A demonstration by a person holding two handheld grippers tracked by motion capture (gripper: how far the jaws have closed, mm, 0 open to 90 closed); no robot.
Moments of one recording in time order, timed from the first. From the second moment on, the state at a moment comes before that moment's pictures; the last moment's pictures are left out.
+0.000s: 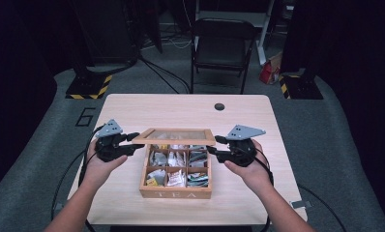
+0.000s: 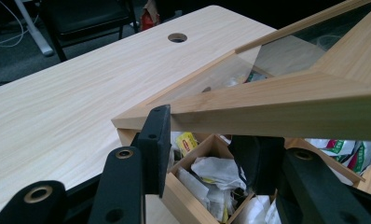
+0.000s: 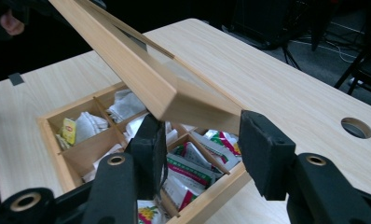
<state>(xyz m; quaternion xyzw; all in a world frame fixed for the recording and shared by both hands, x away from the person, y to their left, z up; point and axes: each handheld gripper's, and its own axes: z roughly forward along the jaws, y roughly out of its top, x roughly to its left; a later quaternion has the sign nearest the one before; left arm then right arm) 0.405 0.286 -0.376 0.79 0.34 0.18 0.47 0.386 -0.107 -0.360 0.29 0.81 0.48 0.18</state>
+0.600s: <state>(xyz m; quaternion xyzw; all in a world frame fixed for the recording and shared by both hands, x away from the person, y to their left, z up) 0.432 0.285 -0.356 0.79 0.34 0.18 0.48 0.428 -0.103 -0.362 0.29 0.81 0.46 0.20</state>
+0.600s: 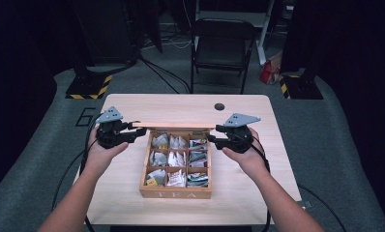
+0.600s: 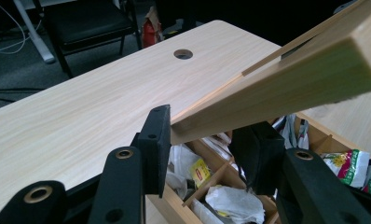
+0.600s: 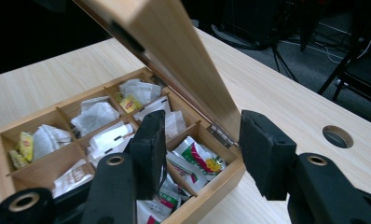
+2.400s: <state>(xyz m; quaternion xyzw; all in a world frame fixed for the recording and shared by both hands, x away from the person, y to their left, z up) 0.473 0.287 -0.349 0.76 0.35 0.17 0.51 0.494 -0.097 -0.381 0.35 0.80 0.47 0.16</state>
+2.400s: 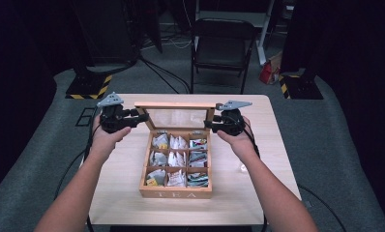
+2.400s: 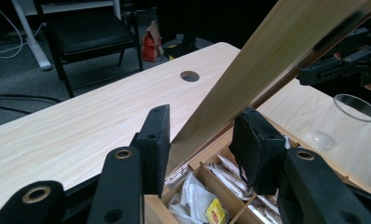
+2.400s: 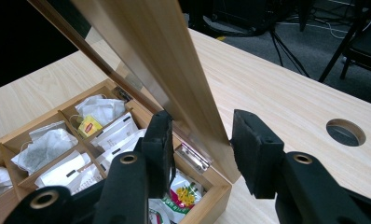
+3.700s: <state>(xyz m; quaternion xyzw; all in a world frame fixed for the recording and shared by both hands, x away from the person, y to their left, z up) 0.505 0.284 -0.388 0.76 0.37 0.17 0.50 0.515 -0.093 -0.385 0.38 0.78 0.47 0.15</state>
